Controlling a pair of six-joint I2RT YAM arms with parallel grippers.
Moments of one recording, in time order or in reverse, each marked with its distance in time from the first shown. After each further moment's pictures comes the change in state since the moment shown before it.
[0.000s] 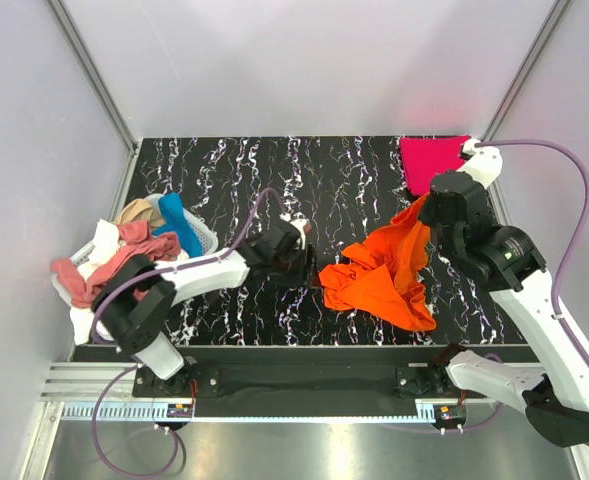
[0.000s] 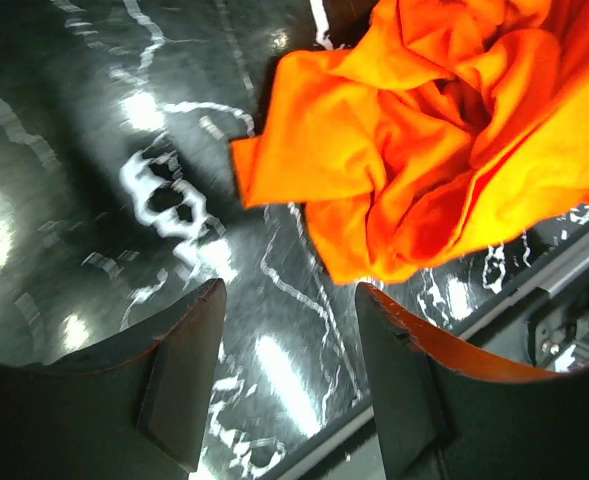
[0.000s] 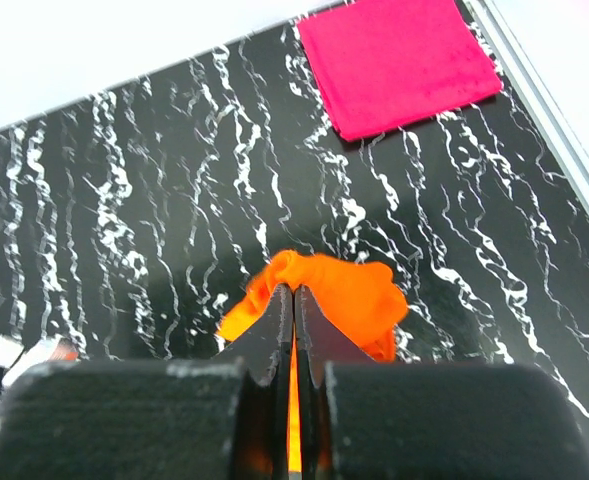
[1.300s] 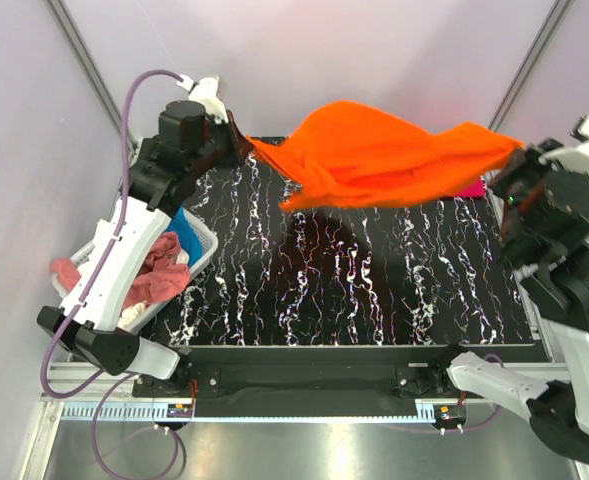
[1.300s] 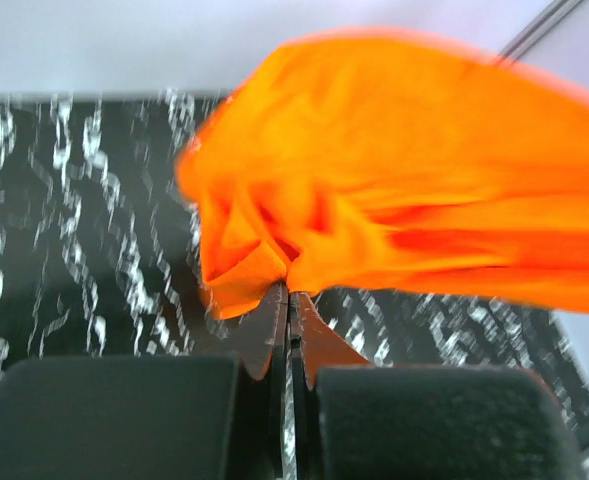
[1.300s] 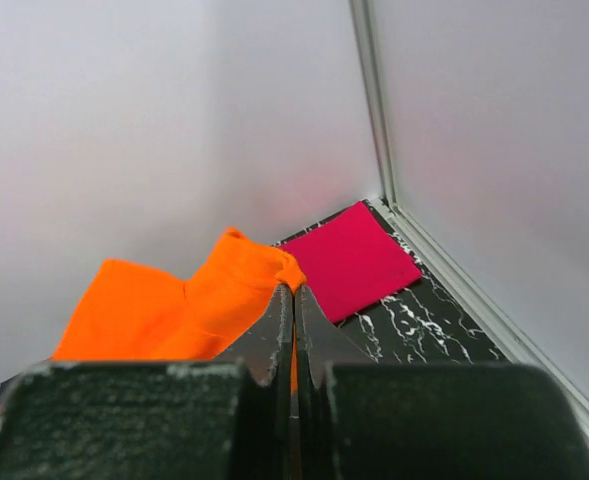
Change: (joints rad) left arm 0.354 -0.158 0.857 -0.449 -0.161 0.259; right arm -0.008 -0.009 0.348 0.182 0.266 -0.308
